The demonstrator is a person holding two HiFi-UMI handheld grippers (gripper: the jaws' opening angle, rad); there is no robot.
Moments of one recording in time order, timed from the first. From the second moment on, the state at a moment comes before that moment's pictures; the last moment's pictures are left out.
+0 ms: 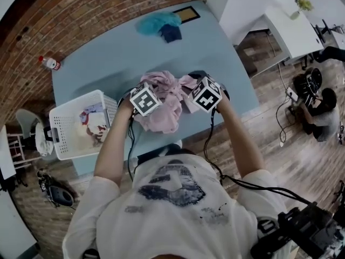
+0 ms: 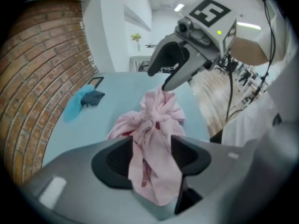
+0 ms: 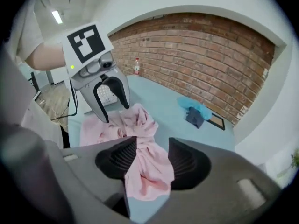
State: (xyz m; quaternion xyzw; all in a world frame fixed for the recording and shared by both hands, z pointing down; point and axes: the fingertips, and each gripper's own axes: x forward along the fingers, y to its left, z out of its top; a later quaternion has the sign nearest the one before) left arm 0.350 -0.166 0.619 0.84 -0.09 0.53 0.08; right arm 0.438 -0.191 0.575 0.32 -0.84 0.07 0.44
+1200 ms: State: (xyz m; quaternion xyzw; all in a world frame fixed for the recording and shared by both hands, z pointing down) left arm 0.289 -0.147 0.449 0.87 -0.47 0.12 0.04; right arm 0.438 -0.130 0.423 0.56 -0.82 0.12 0.02
